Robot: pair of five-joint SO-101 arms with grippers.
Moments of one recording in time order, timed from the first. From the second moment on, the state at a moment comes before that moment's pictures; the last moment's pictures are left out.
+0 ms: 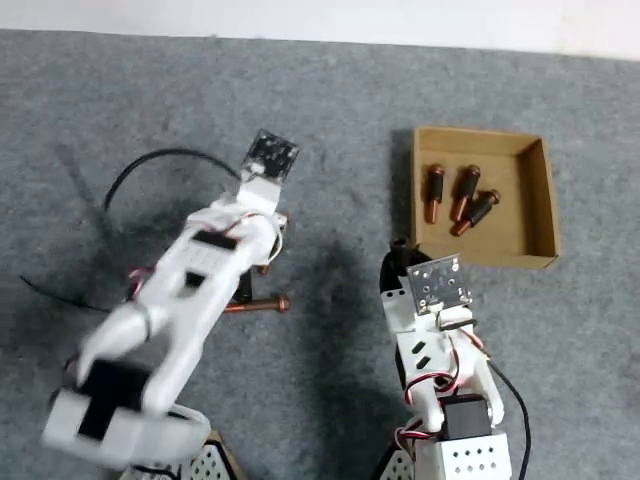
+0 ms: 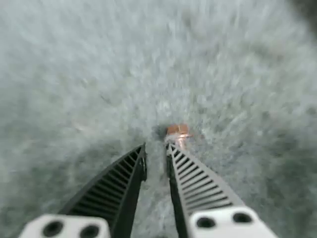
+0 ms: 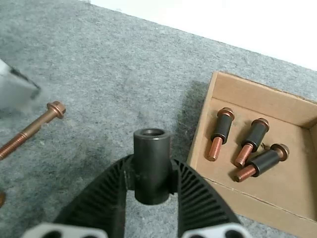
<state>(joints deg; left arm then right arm) 10.2 -6.0 44.4 19.6 -4.9 -12.0 -104.4 95.7 36.4 13.5</state>
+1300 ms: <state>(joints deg) 10.9 16.0 19.5 35.0 11.7 -14.0 -104.4 95.7 36.4 13.5</state>
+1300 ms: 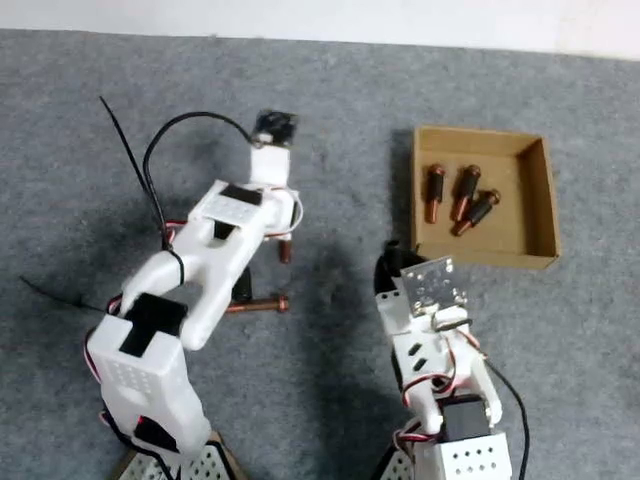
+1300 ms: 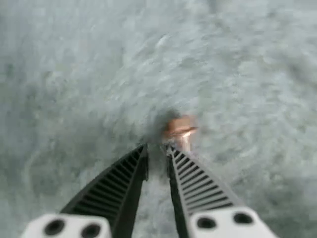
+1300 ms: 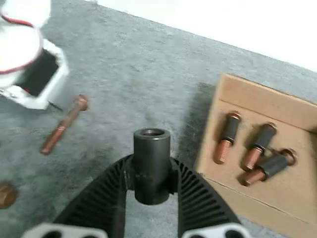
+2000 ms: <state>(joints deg) 13.4 9.9 19.6 42.0 20.3 -14.3 -104.4 95.7 36.4 13.5</state>
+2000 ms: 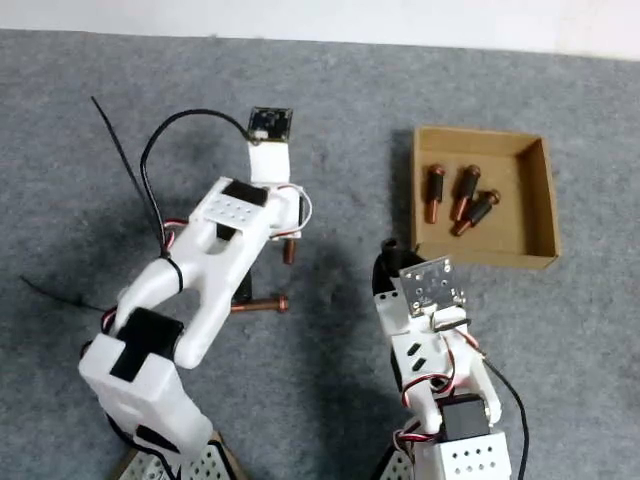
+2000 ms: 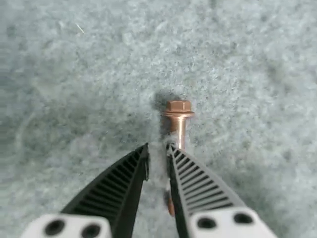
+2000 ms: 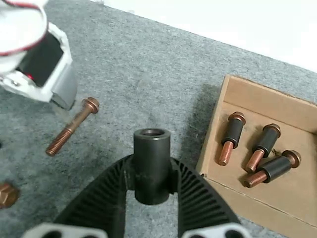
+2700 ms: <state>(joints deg) 18.0 9.5 28.4 28.1 20.3 -14.3 -104.4 95.7 36.4 13.5</state>
